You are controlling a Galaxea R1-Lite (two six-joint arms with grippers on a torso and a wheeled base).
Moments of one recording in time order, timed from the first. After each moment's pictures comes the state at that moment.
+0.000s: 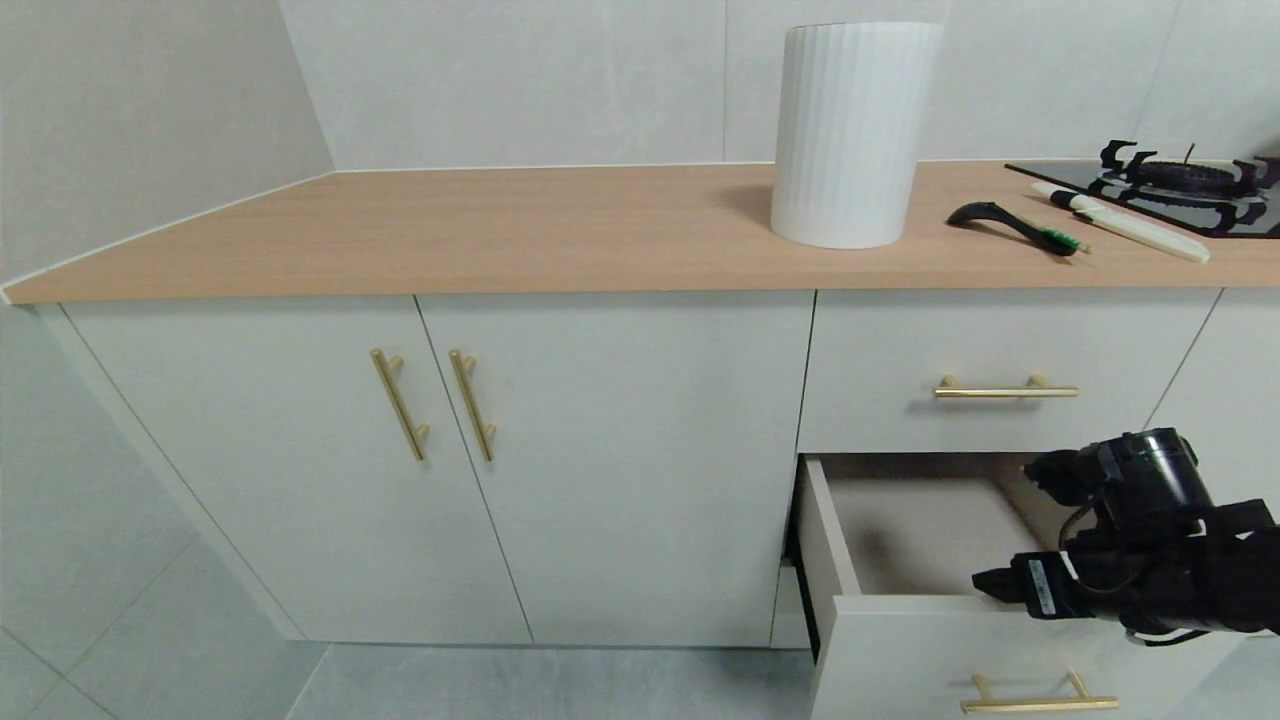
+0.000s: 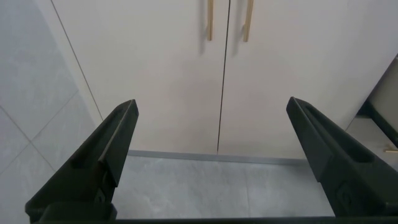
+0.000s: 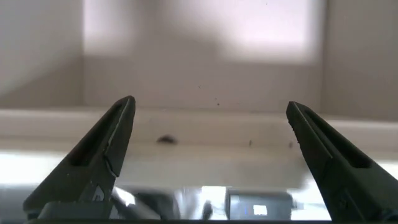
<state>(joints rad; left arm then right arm) 0.00 0.00 0.00 -0.01 0.04 -0.01 0.17 1.77 -0.57 -0.29 -0.14 0.09</state>
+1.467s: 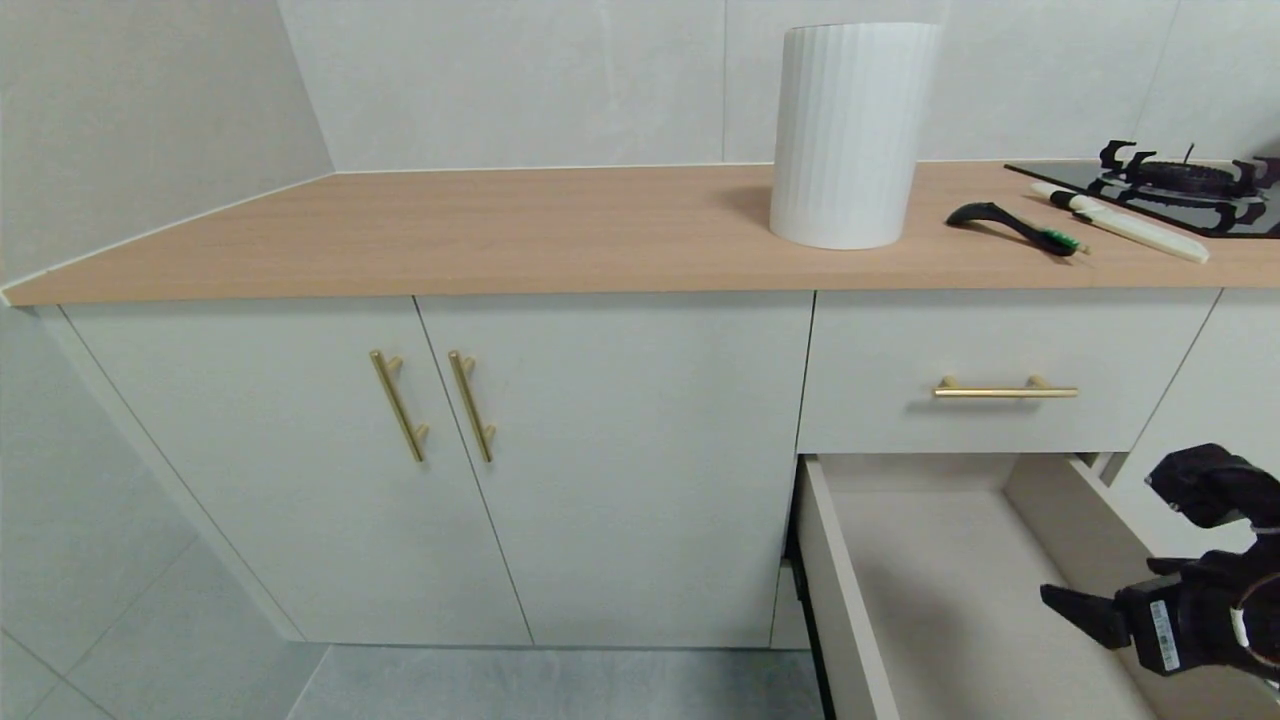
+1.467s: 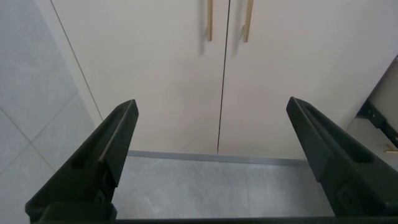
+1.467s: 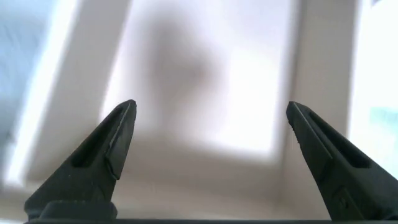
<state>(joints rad) 0.00 0.00 0.00 -0.01 0.04 -0.01 0.23 1.31 -0.40 -0.29 -0.13 -0.05</state>
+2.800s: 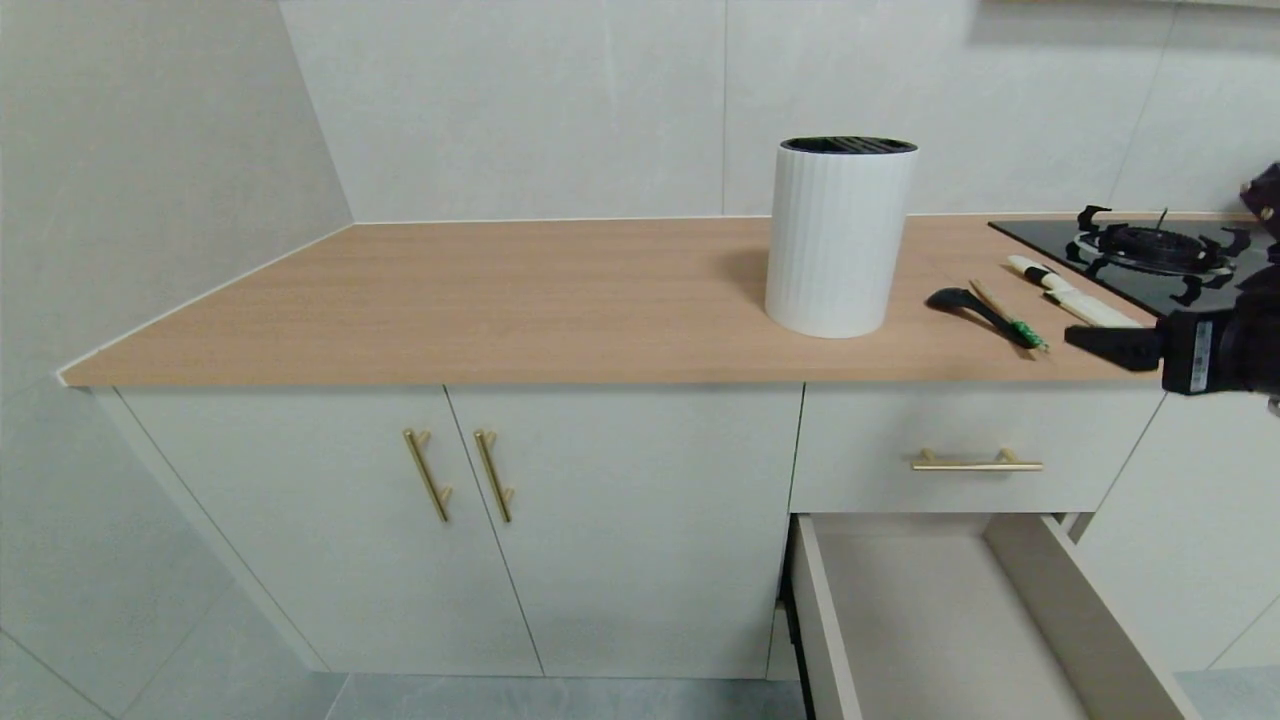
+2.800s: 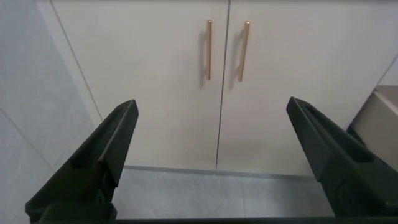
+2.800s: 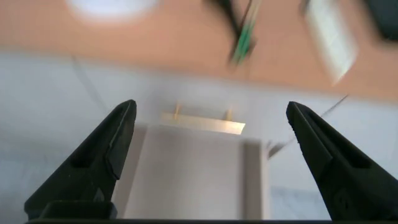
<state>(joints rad) 0.00 0.00 0.00 -0.01 0.04 -0.01 0.12 1.36 -0.97 -0.13 -0.07 -0.08</state>
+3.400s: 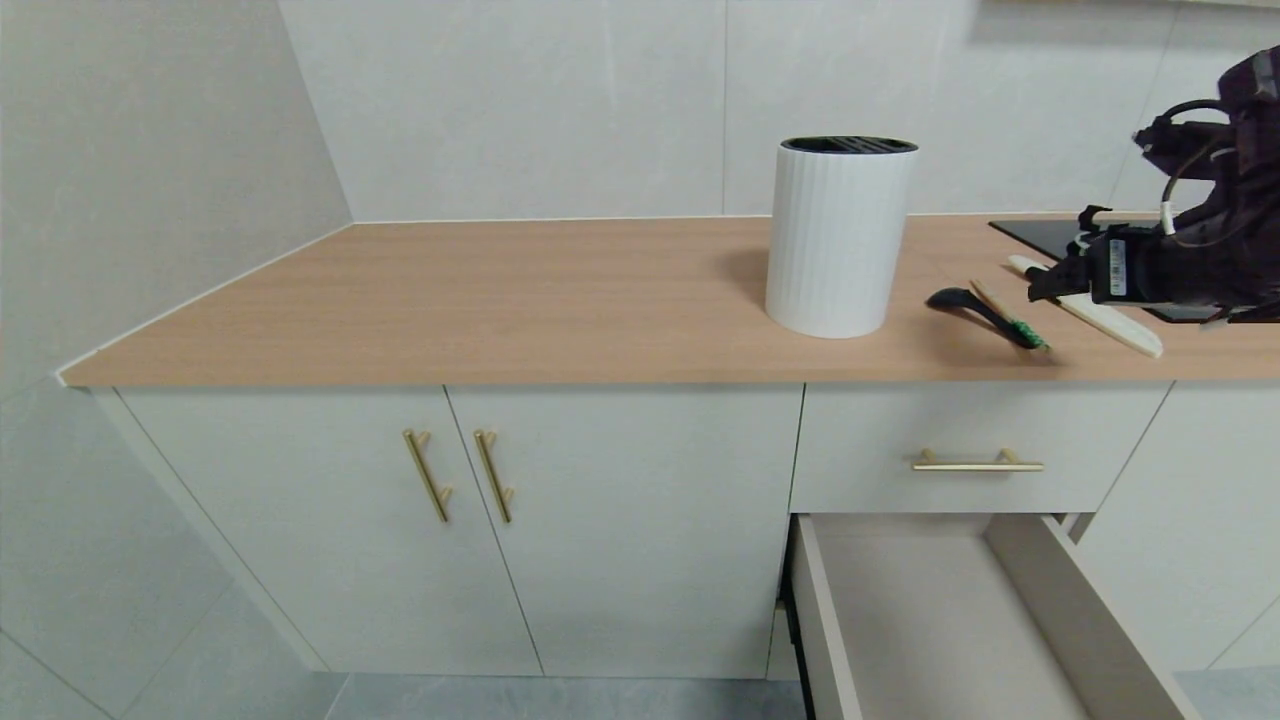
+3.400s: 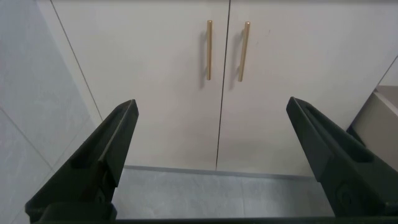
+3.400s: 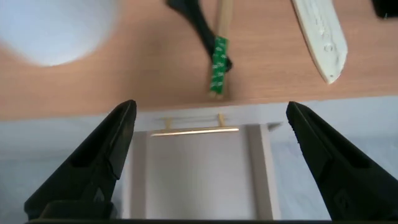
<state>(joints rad) 0.00 0.00 0.00 -0.01 0.04 -0.01 0.09 1.72 -1.64 0.47 -0.18 0.11</state>
